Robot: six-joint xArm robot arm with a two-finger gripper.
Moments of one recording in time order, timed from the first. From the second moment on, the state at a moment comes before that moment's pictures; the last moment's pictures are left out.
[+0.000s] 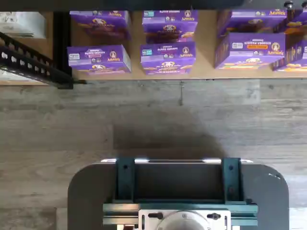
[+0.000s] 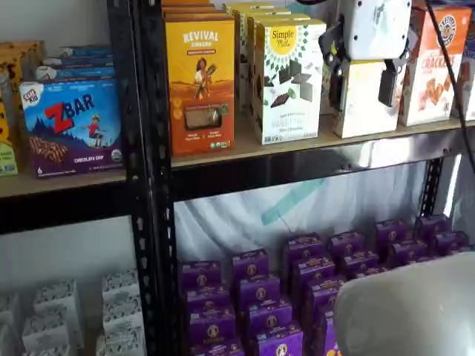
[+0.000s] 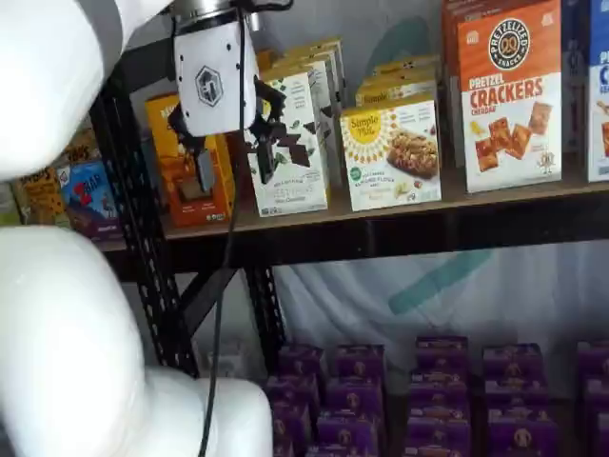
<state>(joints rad) 0.01 -0.84 -1.15 0.04 2.00 0.03</state>
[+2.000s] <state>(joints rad) -0.49 -0.40 -1.43 0.26 1.88 -1.97</state>
